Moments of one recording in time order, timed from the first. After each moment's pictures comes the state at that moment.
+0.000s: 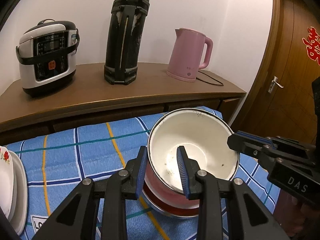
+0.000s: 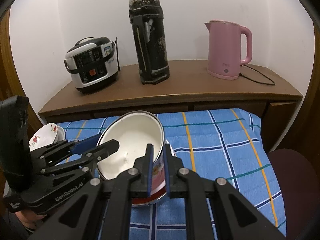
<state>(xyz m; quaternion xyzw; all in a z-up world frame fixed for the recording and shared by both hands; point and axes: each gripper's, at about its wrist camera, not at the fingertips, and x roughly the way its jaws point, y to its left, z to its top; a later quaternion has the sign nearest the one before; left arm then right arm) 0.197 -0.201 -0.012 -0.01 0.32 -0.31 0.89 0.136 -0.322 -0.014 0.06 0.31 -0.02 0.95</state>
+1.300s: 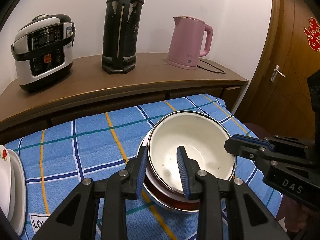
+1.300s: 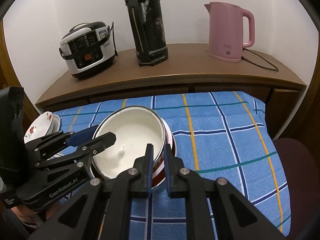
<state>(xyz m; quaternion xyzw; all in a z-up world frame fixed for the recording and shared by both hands) 0.201 -0.210 -0.025 0.02 0.34 -0.31 0.89 0.145 -0.327 -0.038 0.07 0.36 -0.01 0.93</state>
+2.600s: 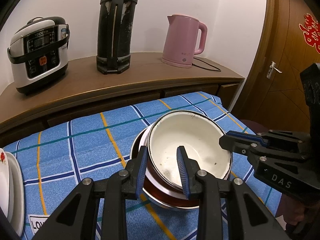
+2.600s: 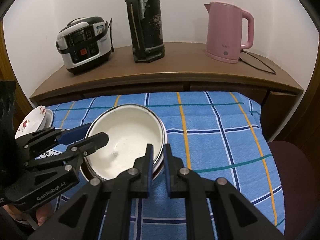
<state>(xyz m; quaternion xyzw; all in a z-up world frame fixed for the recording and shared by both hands) 0.197 -0.212 -0.026 0.03 0.34 -0.33 0.88 0.146 -0.330 -0.044 0.04 0.36 -0.03 0.93</state>
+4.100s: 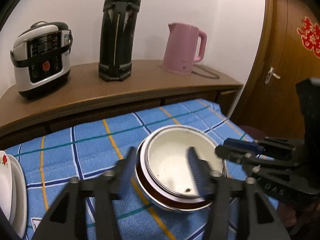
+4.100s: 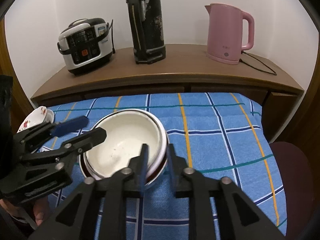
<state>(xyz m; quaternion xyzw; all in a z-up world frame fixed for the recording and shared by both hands) 0.194 -0.202 -0.018 0.01 0.31 -0.33 0.89 0.144 -0.327 -0.046 0.04 0.35 -0.02 0.93</state>
